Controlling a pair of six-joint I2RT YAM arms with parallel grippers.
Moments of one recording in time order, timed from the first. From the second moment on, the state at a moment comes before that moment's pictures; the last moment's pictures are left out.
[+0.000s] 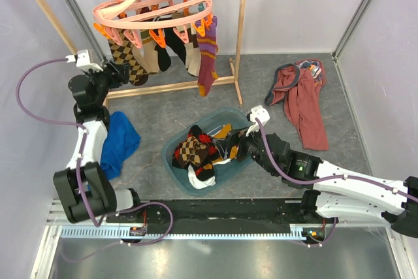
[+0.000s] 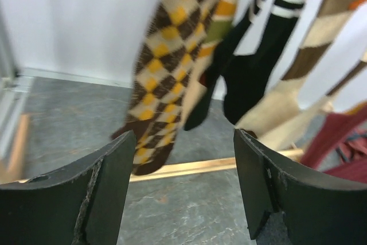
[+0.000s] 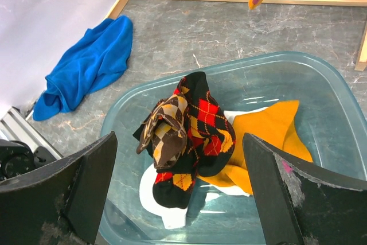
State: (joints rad) left arm 0.28 1.27 0.88 0.45 0.39 -0.33; right arm 1.14 0.94 0.73 -0.01 0.45 0.48
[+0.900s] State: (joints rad) left arm 0.28 1.52 1.04 0.53 0.38 -0.30; right arm 1.14 1.02 0.73 0.06 0.45 0.30
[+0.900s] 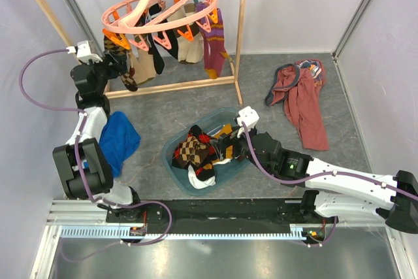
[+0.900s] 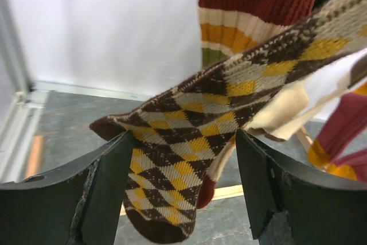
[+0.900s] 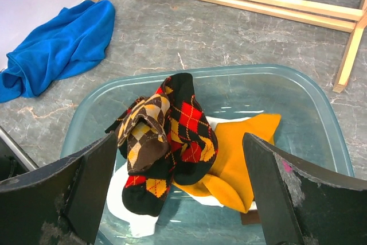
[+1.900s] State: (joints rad) left arm 0.28 1.25 0.90 0.46 0.33 -0.19; right arm 1.14 0.95 0.69 0.12 0.43 0.25
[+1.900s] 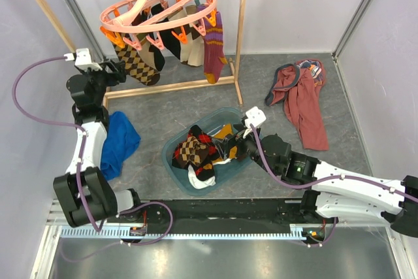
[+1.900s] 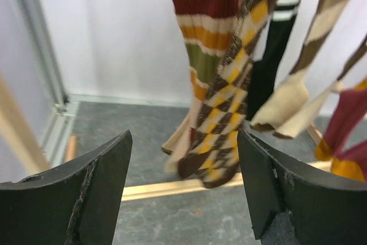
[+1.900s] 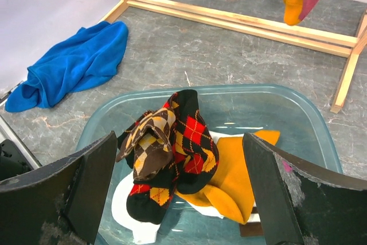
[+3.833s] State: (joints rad) left arm -0.04 0.82 0.86 -0.07 0.47 -0.70; right arm 1.16 1.80 1.30 0.57 0.37 -0.13
